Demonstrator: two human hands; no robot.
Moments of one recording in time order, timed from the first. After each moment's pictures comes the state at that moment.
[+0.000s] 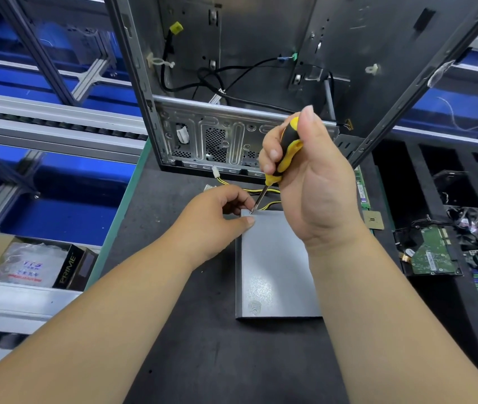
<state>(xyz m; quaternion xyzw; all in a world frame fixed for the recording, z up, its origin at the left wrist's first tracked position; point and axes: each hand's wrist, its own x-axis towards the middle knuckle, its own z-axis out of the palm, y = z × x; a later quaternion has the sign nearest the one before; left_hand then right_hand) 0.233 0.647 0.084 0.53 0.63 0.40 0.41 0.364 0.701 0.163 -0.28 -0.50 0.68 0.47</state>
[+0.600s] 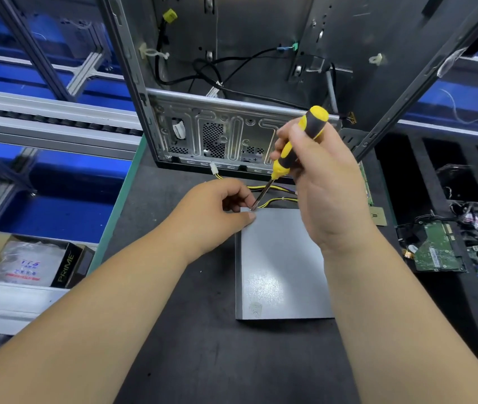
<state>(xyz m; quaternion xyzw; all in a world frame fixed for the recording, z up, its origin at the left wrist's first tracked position) 0.230 0.653 0.093 0.56 0.63 0.37 0.39 0.379 0.707 0.152 -0.39 -0.55 0.58 0.46</state>
